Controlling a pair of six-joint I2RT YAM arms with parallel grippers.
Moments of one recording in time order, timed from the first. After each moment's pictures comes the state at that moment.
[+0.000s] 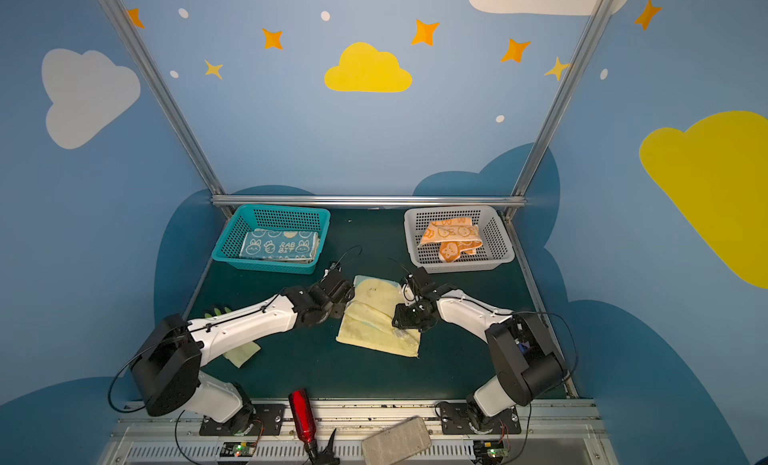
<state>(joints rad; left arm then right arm) -0.79 1.52 0.98 -0.54 -0.49 -0.48 0.58 1.55 0.82 -0.48 -0.37 0.36</state>
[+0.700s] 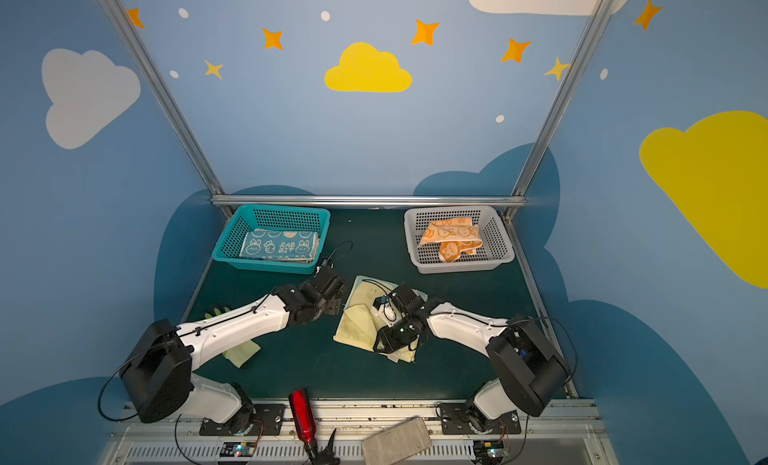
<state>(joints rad) -0.74 1.47 0.96 -0.54 -0.49 -0.48 0.78 1.47 0.74 -0.47 -0.53 0.24</state>
